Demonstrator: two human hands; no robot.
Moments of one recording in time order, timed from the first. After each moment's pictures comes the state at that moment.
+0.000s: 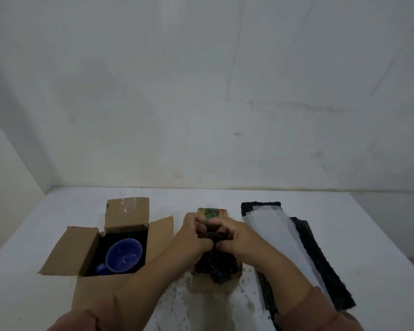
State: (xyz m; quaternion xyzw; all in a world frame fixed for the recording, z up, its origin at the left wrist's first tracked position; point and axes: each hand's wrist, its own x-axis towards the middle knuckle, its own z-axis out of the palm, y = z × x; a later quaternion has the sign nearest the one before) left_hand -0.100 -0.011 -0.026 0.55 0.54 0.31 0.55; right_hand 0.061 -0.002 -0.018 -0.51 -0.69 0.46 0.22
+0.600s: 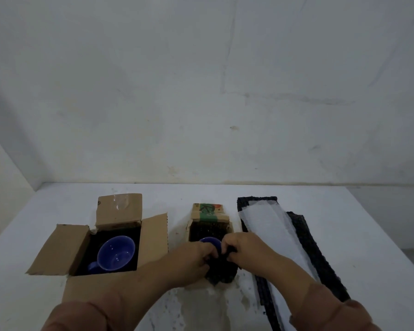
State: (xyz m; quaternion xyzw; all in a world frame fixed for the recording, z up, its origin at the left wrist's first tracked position) left_hand -0.094 -0.007 -0.063 0.84 0.45 0.02 0.30; right_hand 0.096 -0.001 -0.057 -0.55 -0.78 0.28 0.06
